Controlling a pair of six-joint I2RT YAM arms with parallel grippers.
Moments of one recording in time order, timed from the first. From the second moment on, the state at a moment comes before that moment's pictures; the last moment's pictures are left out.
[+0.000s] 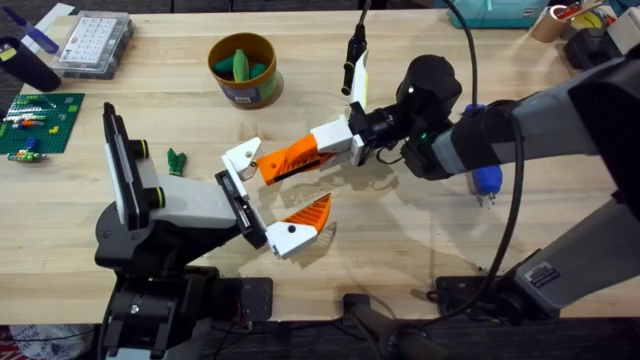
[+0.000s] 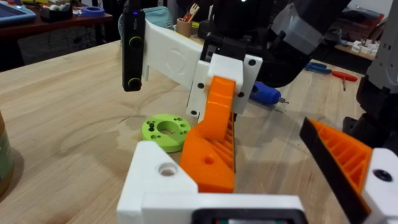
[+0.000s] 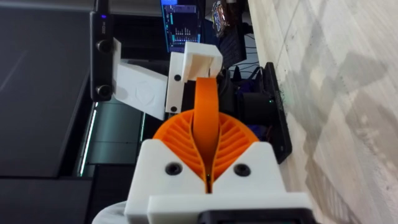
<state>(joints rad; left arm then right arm) -0.06 -0.01 0.00 -0.08 0.98 -0.09 0.53 1.87 0.67 1.22 -1.37 1.50</state>
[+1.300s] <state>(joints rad) -0.06 0.00 0.00 -0.08 0.97 -0.09 0.53 1.87 0.66 1.27 -1.33 1.57</state>
